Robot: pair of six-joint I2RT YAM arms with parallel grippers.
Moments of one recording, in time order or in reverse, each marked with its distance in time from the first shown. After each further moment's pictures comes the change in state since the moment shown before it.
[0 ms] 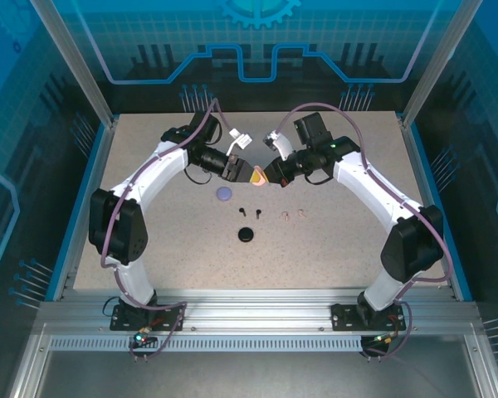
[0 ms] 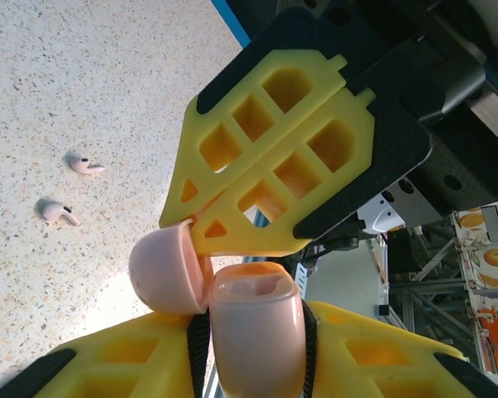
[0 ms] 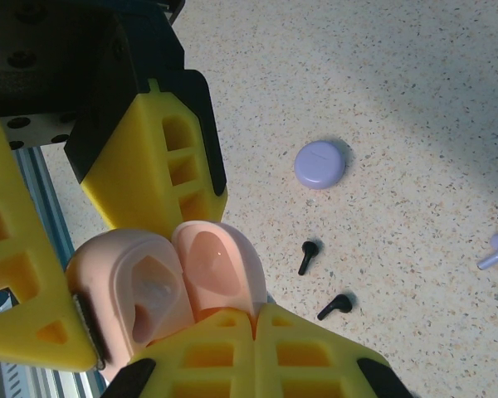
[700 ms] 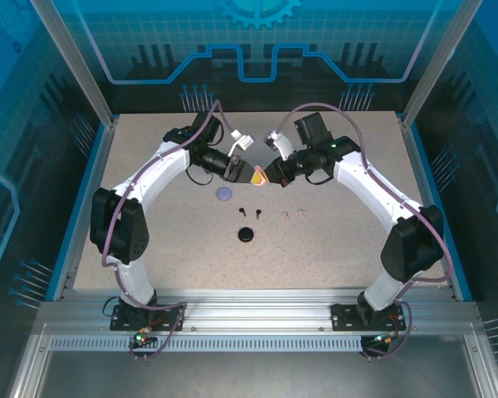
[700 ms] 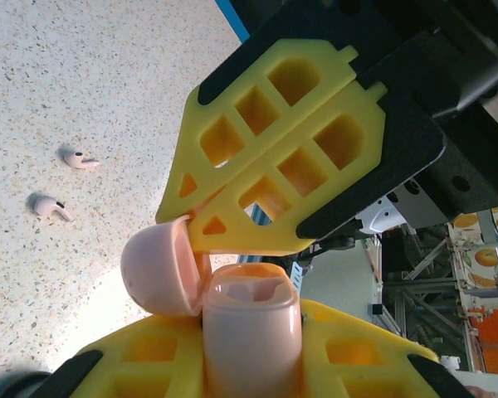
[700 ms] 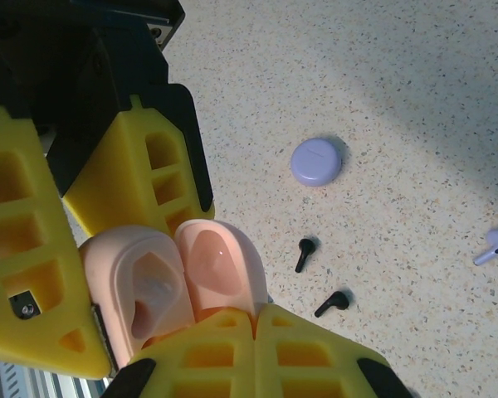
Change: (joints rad) left arm -0.010 0.010 0.000 0.002 0.002 -0.021; right arm -0.002 0.000 0.000 -0.004 0.006 0.000
